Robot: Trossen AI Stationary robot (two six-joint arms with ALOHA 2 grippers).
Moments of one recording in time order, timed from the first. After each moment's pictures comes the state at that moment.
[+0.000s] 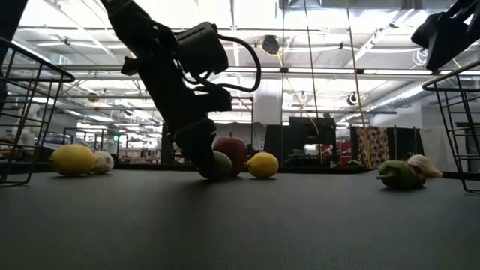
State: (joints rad) left arm 0.00 1.81 0.94 -0.16 -0.28 -0.17; right arm 0.64 1.07 0.88 -0.83 0.29 0.74
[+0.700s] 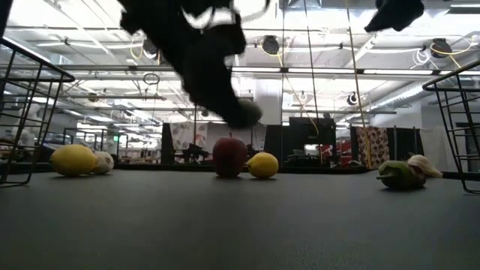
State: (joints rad) left arm -0.11 1.72 1.06 -0.17 -0.20 -0.18; right arm 0.59 1.08 0.88 -0.54 0.50 0.36
